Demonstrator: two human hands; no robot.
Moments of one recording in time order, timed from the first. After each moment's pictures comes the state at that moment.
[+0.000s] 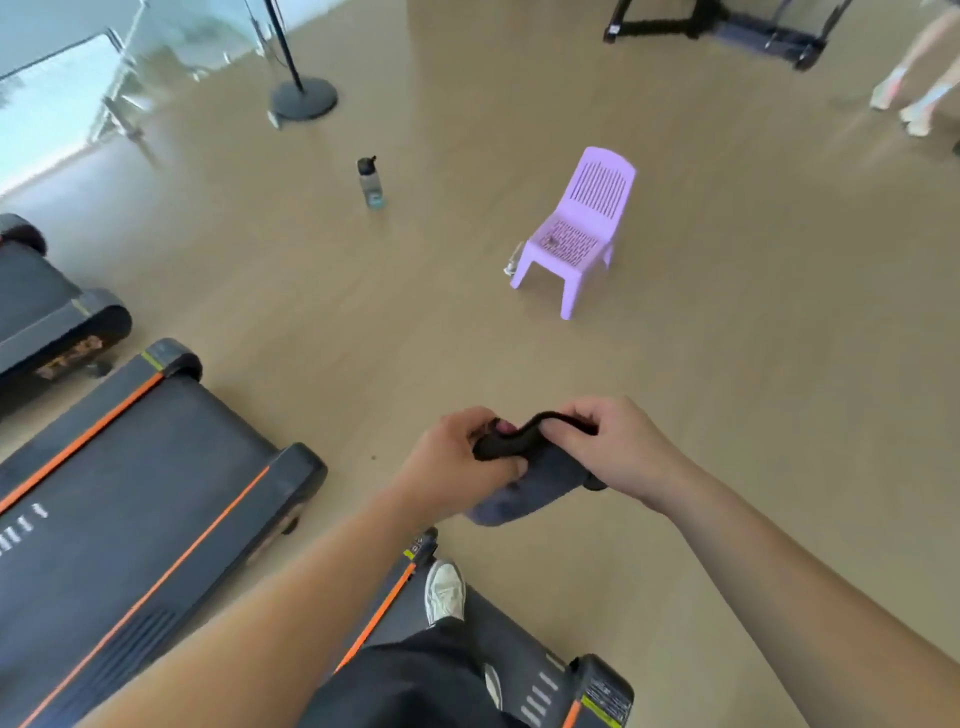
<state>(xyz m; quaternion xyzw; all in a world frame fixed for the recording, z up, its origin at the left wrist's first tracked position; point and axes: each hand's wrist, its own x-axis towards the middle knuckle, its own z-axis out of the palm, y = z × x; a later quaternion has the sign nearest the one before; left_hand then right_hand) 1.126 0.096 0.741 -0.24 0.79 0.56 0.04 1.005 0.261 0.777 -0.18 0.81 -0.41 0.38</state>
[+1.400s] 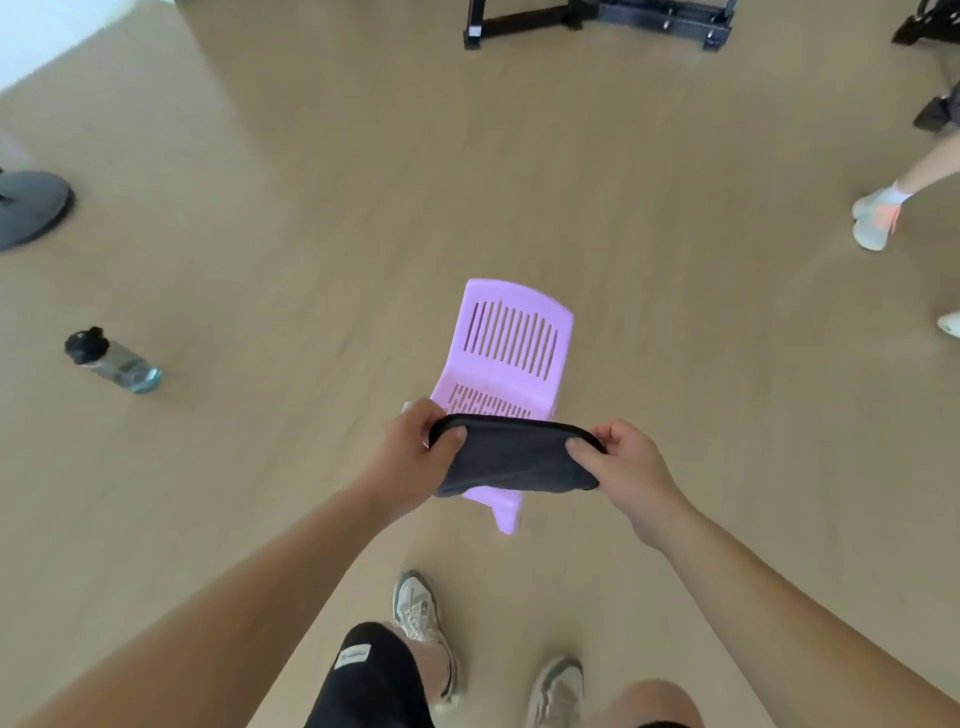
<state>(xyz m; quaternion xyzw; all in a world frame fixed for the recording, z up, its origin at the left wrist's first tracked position) 0.112 -0.206 0.332 -0.20 0.85 0.49 0.07 0.045 0.043 0.326 0.11 0.81 -0.53 0.24</state>
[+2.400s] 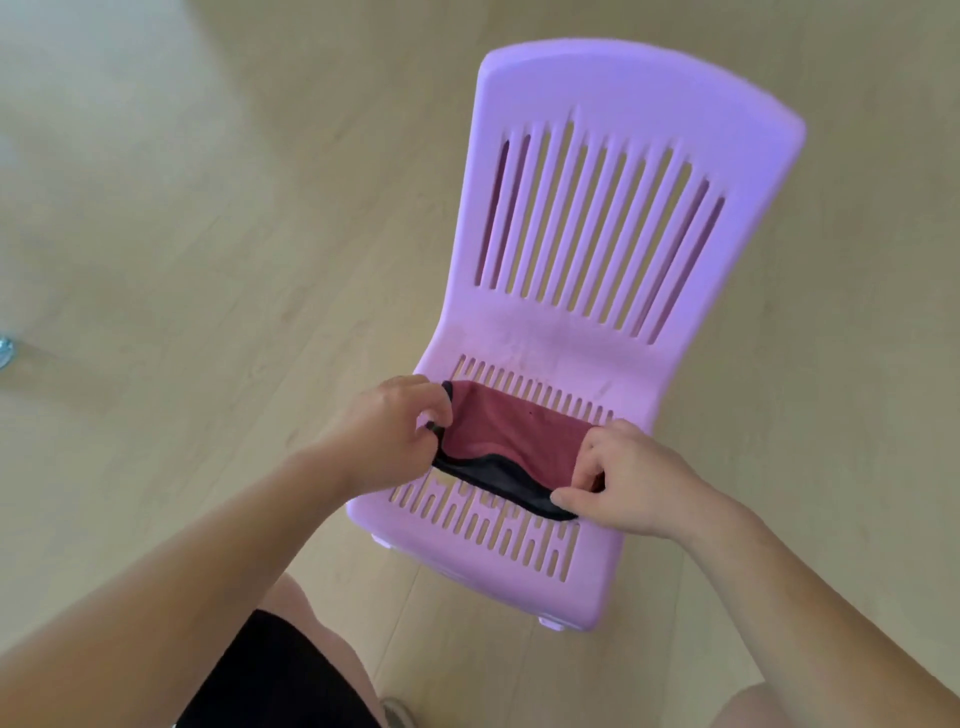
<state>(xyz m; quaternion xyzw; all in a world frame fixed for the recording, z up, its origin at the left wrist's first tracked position) -0.061 -0.304 -0.101 -0.02 0.94 0.32 0.08 -0.124 -0.015 -0.109 -0.27 0.91 -0.15 0.26</state>
